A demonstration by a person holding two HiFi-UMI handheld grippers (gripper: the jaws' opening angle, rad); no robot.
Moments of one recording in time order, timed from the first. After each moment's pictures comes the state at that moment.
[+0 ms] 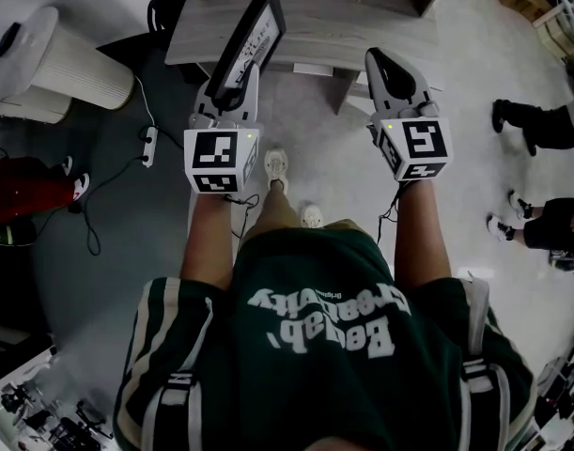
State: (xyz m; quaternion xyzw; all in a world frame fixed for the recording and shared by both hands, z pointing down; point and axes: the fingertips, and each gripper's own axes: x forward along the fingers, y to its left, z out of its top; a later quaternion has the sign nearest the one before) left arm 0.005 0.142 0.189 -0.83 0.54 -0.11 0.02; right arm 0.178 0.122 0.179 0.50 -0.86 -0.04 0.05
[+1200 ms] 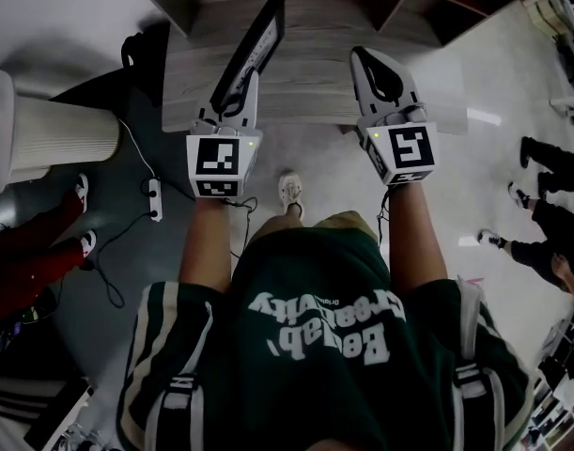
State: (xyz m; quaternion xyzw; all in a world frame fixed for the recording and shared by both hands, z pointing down) left arm -0.097 -0.157 0.258 -0.87 0.47 -0.14 0.01; right arm 0.052 -0.158 0.216 0.53 -0.84 -0.04 0.06
